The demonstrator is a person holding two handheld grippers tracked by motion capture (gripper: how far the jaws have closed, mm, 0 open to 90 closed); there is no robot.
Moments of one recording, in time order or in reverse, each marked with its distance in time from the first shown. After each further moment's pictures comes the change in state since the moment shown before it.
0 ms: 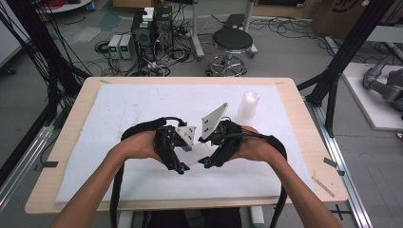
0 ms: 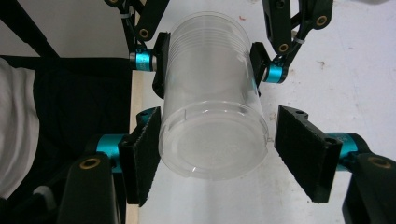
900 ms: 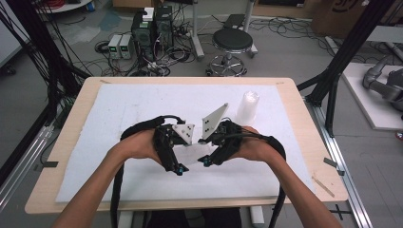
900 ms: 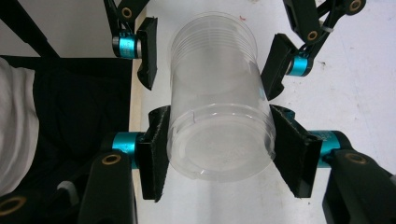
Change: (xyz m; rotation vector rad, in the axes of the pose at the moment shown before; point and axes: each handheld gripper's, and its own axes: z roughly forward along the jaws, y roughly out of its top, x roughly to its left) left arm 0.004 -0.005 -0.001 -0.056 -0.005 -0.019; right arm -0.001 -0.003 0.001 -0.009 0.003 0.003
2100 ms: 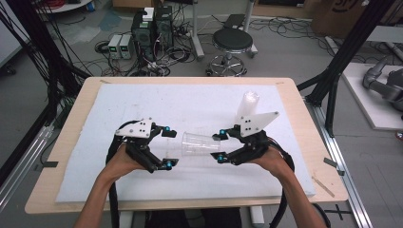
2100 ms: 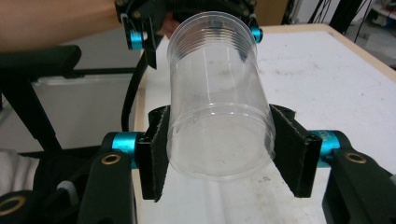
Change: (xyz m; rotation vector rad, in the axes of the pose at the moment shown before) left arm -0.019 -0.087 -0.007 -0.730 0.137 -0.157; right arm 0.005 -0.075 -0.019 -0.499 -0.052 0.116
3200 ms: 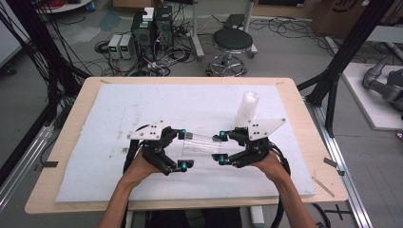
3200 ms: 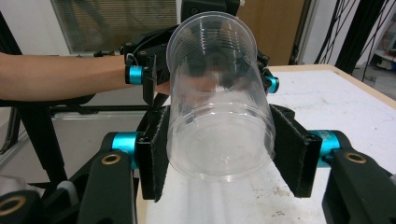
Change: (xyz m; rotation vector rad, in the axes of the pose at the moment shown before) left arm -0.005 -0.003 0.040 -0.192 -0.090 -0.050; right arm 0.000 -0.021 0.001 -0.175 0.053 0.001
